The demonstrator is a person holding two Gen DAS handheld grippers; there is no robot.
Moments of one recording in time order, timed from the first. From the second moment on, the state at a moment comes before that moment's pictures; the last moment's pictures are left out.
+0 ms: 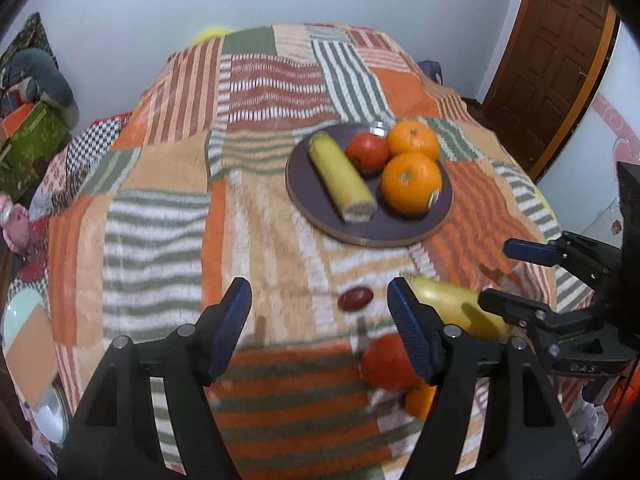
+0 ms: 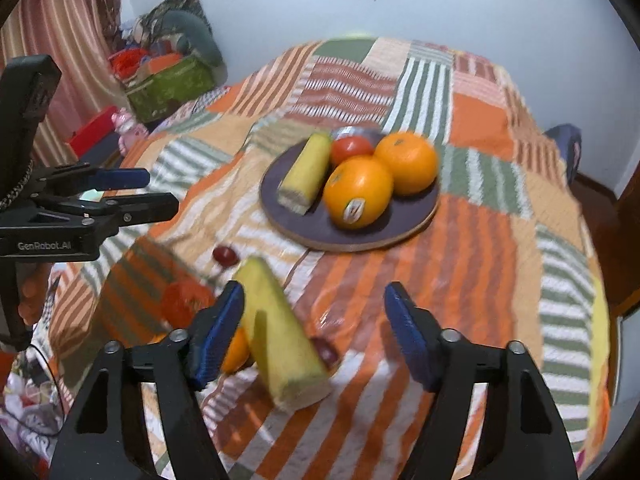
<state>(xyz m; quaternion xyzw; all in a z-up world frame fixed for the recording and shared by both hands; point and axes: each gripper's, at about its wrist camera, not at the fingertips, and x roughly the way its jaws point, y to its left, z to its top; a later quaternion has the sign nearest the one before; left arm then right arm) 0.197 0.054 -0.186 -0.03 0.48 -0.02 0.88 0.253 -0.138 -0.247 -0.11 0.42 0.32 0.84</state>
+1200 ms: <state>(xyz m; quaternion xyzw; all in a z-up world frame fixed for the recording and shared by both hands) 0.170 0.015 -0.224 -0.06 0.51 -0.05 0.85 0.191 -0.171 -0.255 -0.14 0.43 0.31 0.83</state>
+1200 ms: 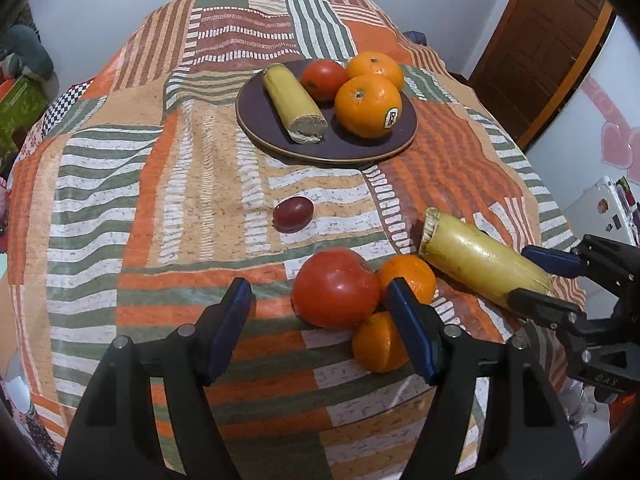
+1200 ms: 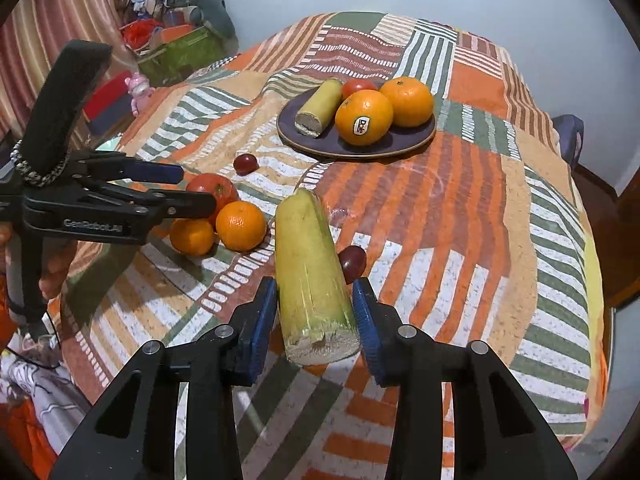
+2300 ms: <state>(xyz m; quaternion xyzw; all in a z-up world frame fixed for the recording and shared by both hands) 0.178 0.033 -0.194 -0.09 0.48 -0.07 0.87 0.239 -0.156 -0.208 -0.09 0.39 0.33 0.85</state>
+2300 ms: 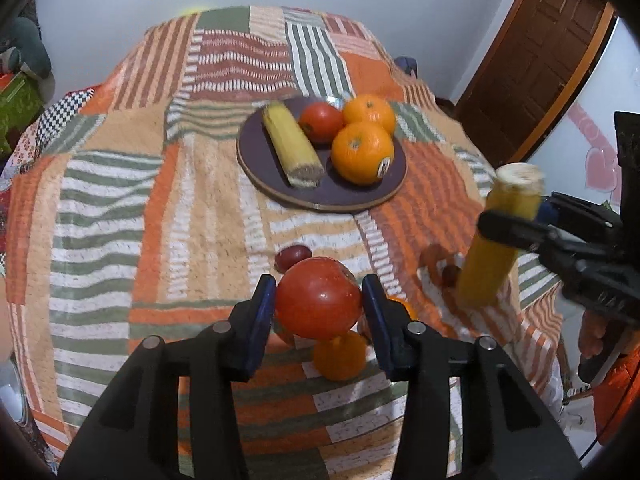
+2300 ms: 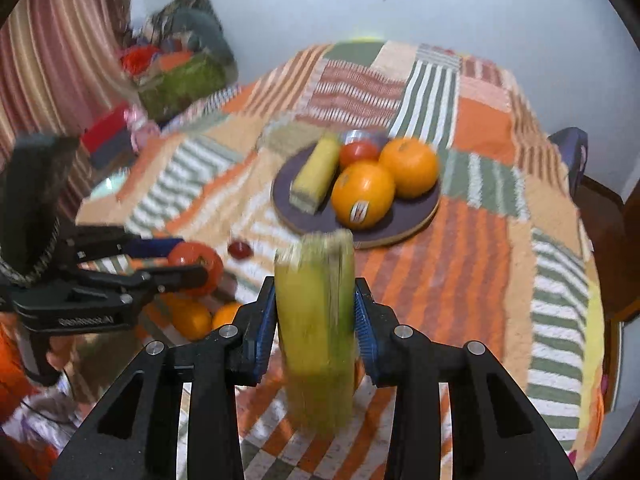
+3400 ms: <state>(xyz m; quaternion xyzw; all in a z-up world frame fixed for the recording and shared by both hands) 0.290 0.070 -0.198 -0.09 0.46 -0.04 0.88 0.337 -0.079 -0.220 -0.08 0.41 0.35 0.84</state>
